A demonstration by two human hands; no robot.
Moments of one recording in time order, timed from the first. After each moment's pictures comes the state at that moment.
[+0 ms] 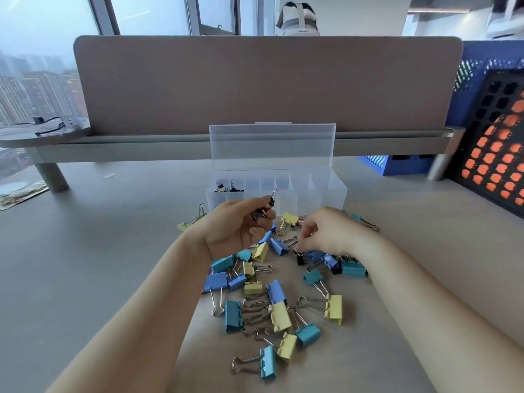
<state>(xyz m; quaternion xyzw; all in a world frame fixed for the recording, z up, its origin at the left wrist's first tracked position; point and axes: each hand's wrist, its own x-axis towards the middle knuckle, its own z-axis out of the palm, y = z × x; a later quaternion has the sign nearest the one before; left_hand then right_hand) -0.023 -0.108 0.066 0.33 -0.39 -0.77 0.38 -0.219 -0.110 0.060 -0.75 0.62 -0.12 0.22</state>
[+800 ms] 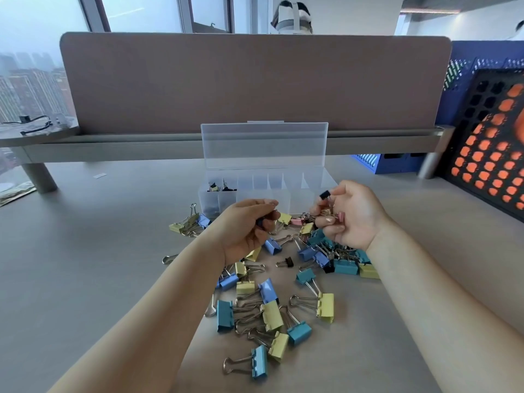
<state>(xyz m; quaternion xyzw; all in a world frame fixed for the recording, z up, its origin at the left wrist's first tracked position) -0.051 -0.106 0.061 0.41 -0.38 -0.70 0.44 -0.256 -0.125 0.065 -0.36 0.40 -0.42 0.73</state>
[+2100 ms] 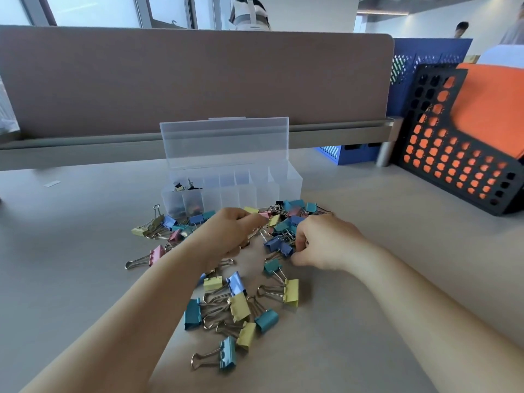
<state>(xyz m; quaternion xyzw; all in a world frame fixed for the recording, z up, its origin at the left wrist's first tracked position) -0.075 -0.091 0.054 0.54 -0.62 -0.49 0.30 -0.254 -0.054 0.062 -0.74 0.66 -0.05 0.07</state>
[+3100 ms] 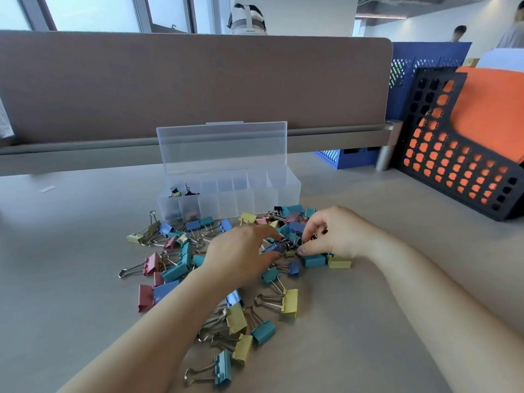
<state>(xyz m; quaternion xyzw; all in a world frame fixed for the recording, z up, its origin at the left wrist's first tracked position) -0.095 -0.080 0.040 0.53 -0.83 -0.05 0.15 -0.287 -0.071 0.067 -0.71 0.64 -0.18 0.23</state>
